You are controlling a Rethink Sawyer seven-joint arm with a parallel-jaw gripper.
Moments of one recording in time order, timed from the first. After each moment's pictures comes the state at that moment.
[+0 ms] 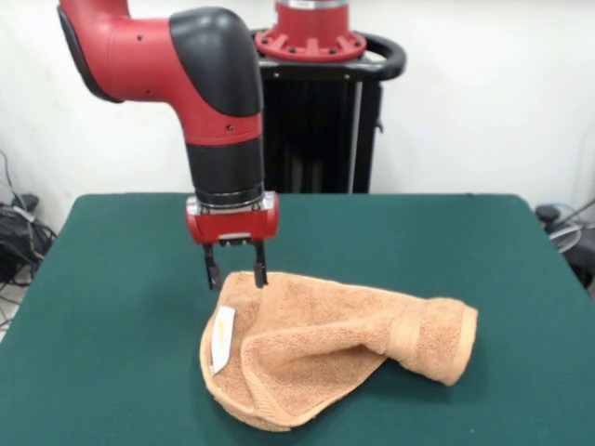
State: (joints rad) arm -0.69 -0.55 0.23 1.90 -0.19 0.13 1.28
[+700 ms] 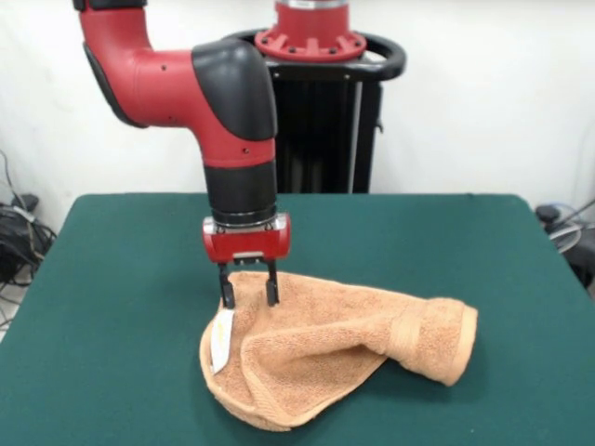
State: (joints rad) arm -0.69 -0.44 0.23 1.91 -0.19 -0.03 1.28
